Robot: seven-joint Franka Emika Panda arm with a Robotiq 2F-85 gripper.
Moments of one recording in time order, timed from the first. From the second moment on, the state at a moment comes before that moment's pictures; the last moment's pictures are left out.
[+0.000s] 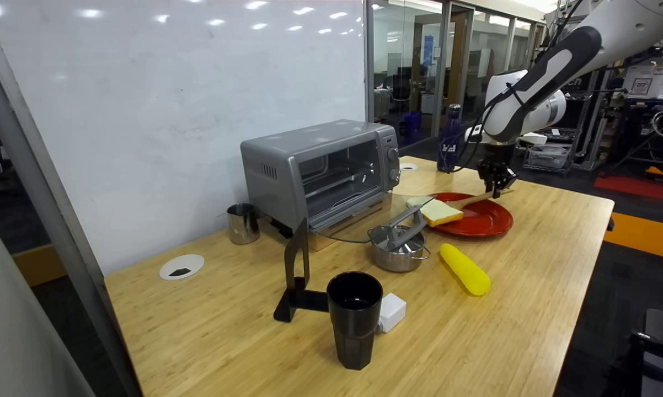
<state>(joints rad) -0.41 0.53 -0.15 -1.85 -0.13 2.47 -1.59</state>
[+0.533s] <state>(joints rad) -0.41 0.53 -0.14 -1.86 -0.12 2.48 -1.61</state>
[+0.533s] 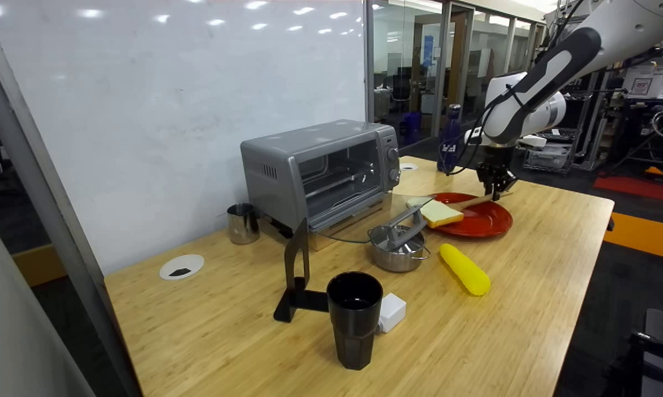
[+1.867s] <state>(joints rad) -0.44 0.53 -0.12 -1.88 -0.03 2.49 -1.73</state>
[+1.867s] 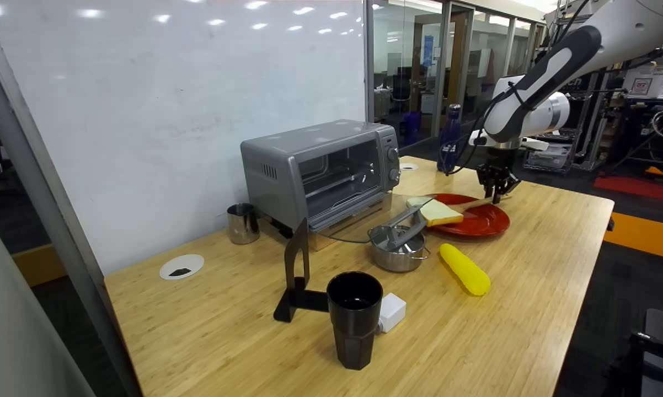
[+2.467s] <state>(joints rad) -0.43 0.51 -0.10 -1.90 -0.03 2.49 -1.76</state>
